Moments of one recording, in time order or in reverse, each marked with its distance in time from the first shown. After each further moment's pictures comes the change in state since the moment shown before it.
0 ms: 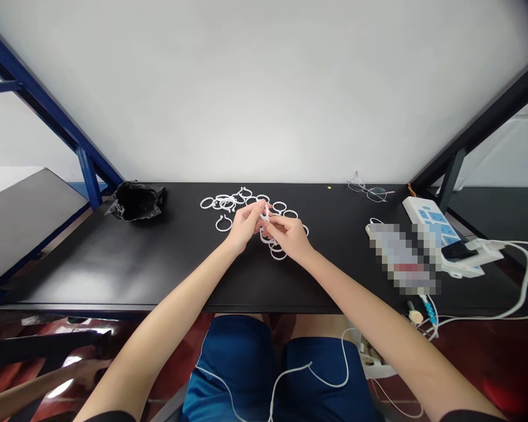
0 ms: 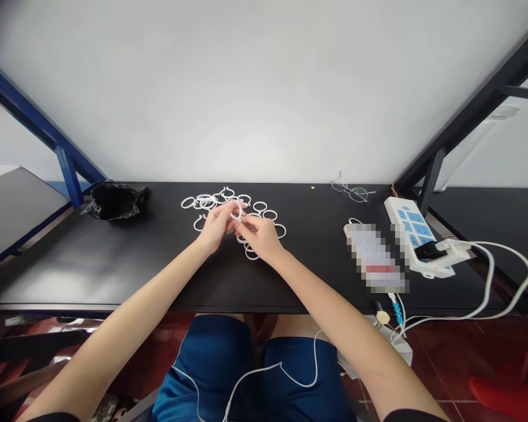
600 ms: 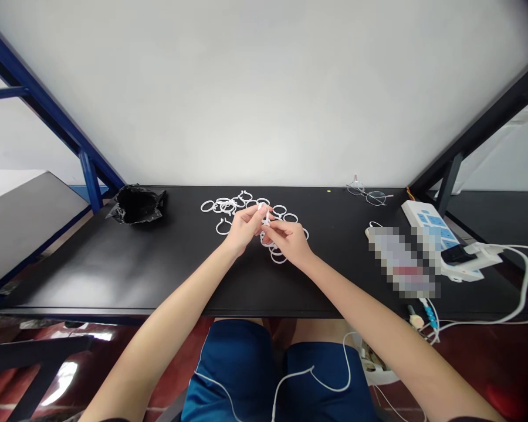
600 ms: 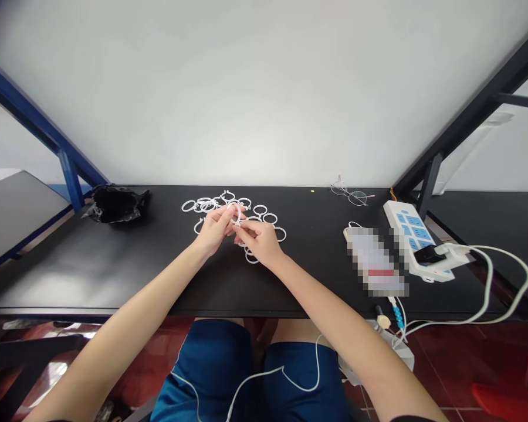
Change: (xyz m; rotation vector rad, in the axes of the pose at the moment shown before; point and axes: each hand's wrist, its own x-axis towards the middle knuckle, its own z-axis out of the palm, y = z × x) left_hand -0.001 0.006 -0.001 -0.029 -0.051 0.050; right_hand -0.002 -0.002 0.000 0.022 -0.021 -0.065
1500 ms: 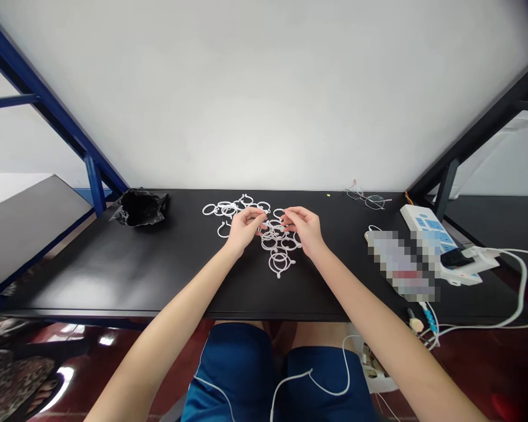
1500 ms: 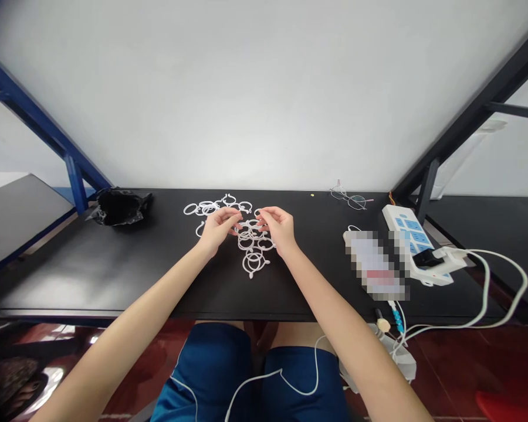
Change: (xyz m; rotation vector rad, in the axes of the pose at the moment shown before) left_hand 0.006 -0.009 -0.005 0.088 0.174 -0.109; right_hand 0.024 0.010 -0.027 0.304 0.395 0.292
